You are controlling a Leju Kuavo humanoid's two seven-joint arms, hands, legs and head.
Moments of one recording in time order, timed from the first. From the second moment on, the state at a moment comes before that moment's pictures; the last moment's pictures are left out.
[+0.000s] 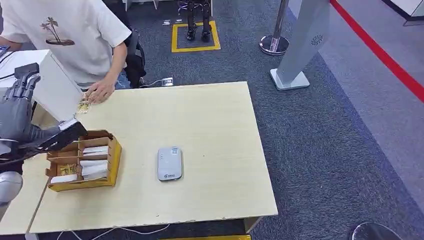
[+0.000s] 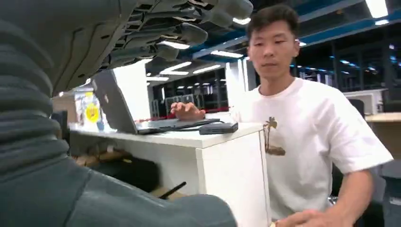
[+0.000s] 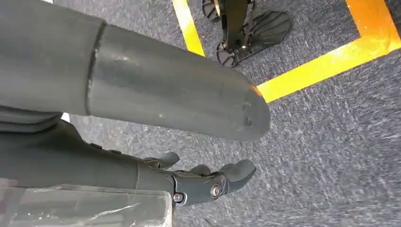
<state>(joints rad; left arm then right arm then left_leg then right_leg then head) -0.40 0.63 -0.28 -1.61 -0.74 -0.01 0.19 -0.05 0.02 -0.82 -0.23 0.51 -0.06 -0.08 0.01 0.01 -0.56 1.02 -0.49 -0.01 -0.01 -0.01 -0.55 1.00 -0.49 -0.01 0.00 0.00</state>
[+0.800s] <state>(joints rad) 0.05 0.88 -0.12 -1.93 -0.53 -0.23 0.15 -0.04 0.03 -0.91 -0.24 0.55 -0.06 -0.07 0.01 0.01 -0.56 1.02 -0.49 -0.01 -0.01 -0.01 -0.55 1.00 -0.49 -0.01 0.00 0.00</state>
